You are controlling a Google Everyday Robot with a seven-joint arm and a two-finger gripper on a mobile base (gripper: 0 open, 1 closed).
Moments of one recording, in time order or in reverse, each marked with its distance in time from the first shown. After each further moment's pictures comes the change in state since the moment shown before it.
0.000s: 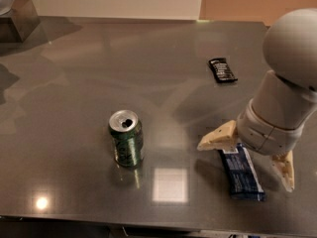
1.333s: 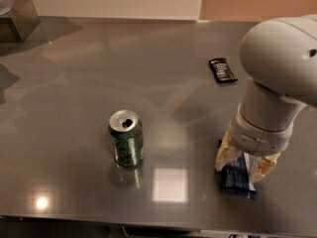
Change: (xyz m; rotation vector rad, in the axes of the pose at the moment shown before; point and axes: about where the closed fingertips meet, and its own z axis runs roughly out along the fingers) arm 0.003 0.005 0.011 -0.116 0.036 -0.099
